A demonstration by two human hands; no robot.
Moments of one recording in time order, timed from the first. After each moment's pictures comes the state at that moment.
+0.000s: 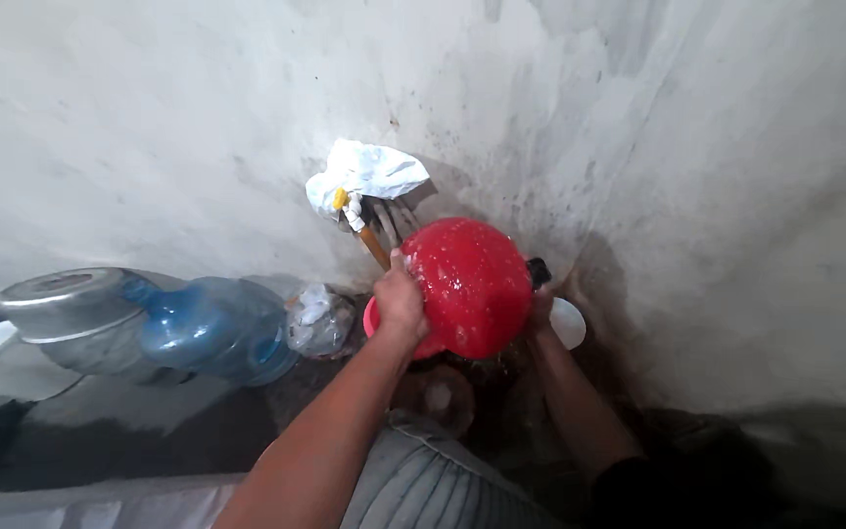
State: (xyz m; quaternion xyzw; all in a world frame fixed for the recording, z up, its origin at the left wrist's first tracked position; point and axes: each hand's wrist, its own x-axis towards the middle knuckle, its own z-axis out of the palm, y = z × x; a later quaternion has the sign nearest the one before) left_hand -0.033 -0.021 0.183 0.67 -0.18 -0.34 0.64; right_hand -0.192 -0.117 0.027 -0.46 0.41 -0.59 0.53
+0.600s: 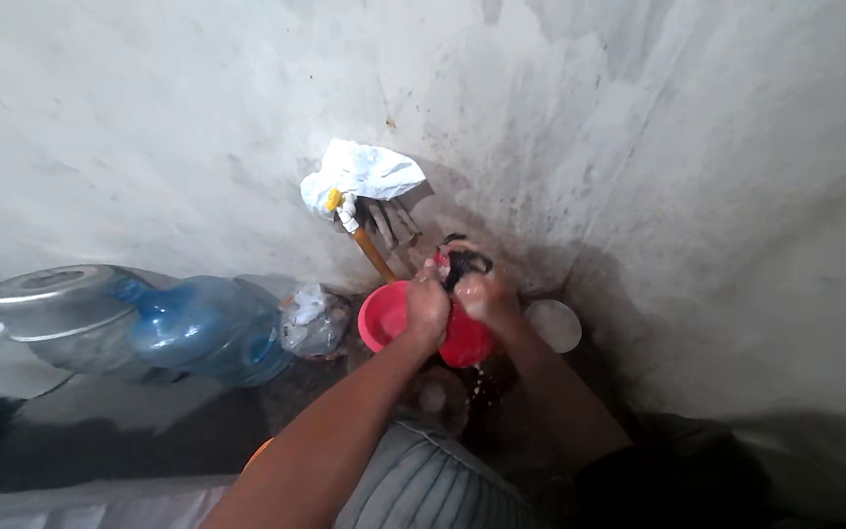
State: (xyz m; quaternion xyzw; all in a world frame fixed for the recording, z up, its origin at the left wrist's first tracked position) left_hand -0.054 -0.040 0.152 0.69 -0.31 -0.35 0.56; right_hand -0.147 -0.096 0.127 -0.77 0.38 -0.43 0.28
